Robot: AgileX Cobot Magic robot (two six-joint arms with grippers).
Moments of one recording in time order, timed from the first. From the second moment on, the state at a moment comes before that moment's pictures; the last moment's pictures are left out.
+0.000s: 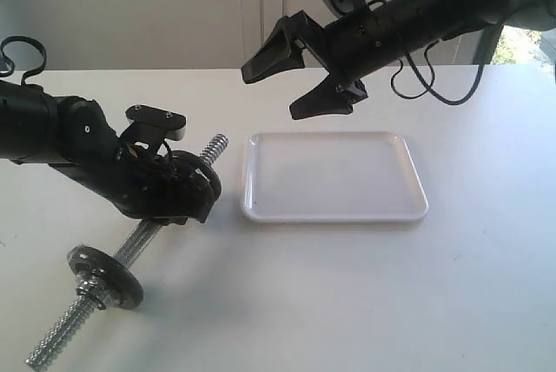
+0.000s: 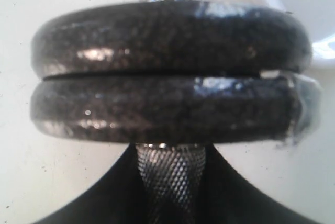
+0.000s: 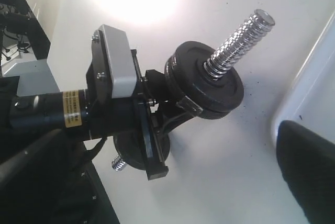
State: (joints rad) left arm -0.49 1.79 -1.01 -0.30 0.34 0.26; right arm 0.22 2.06 -1.68 1.08 1.22 -0.59
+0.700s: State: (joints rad) left arm -0.49 1.78 -1.04 -0.30 0.29 0.29; right arm 0.22 1.93 -1.68 1.07 1.22 -0.59
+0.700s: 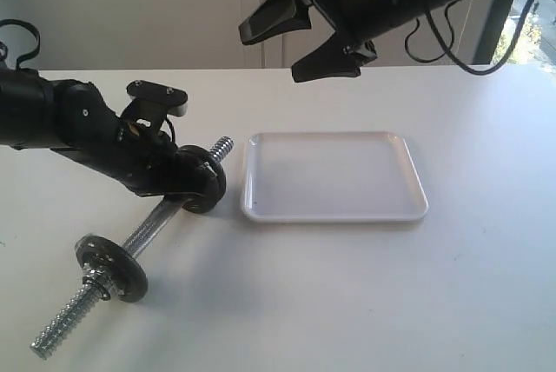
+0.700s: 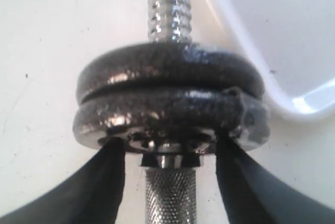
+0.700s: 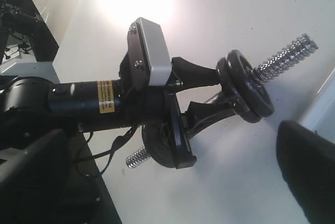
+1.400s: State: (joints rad) left arm -0.43 1.56 -1.04 -0.25 0.54 0.29; right arm 0.22 1.81 -1.68 1.05 1.22 -0.59
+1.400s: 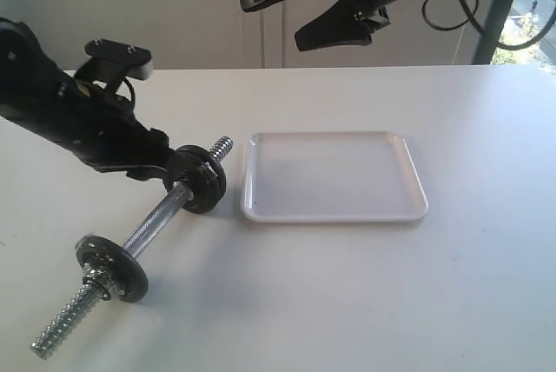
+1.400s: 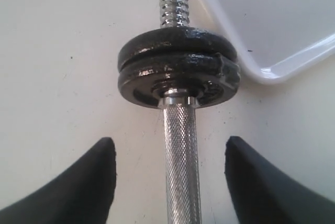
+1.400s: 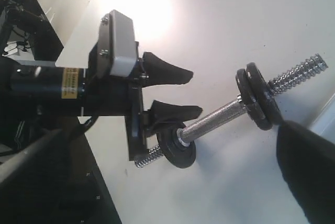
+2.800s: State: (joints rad) left arm -0.42 0.64 -0.76 0.11 0.83 -0.11; right arm 0.22 1.15 -1.18 0.90 0.93 -0.73
